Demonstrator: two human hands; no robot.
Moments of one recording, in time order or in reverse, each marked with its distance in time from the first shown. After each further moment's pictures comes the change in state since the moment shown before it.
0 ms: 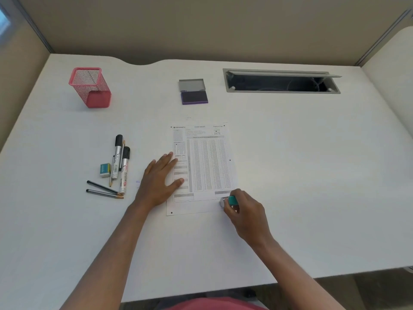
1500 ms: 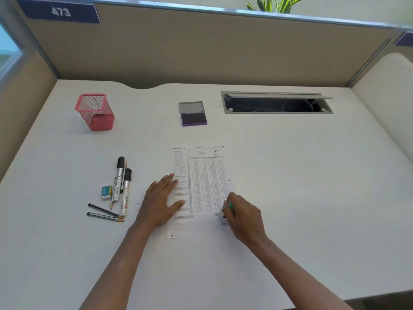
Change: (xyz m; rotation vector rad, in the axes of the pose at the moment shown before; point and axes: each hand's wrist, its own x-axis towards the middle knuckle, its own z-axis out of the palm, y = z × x) left_hand 0.002 0.007 -0.008 0.001 -0.052 -0.038; right_hand 0.044 -0.008 -0.004 -0.109 -0.076 -0.002
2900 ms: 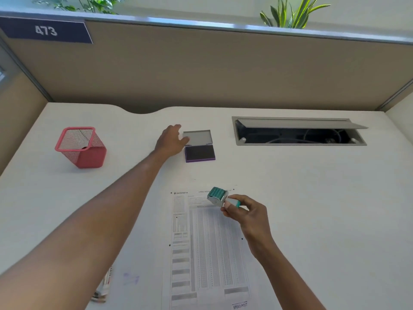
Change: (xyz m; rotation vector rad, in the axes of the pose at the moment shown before) left_hand 0.328 -0.016 -0.075 -0.125 0.059 -0.233; right_hand 0.159 -0.003 -0.003 1.068 -0.011 0.556
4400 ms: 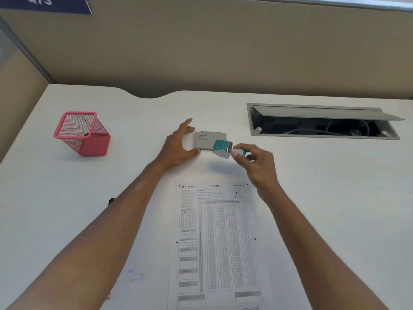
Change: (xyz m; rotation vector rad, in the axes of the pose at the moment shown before) left_hand -0.035 -0.041 0.022 -0.294 -0.048 0.203; right_hand 0.112 -0.035 0.024 -0.236 -0.037 -0.311
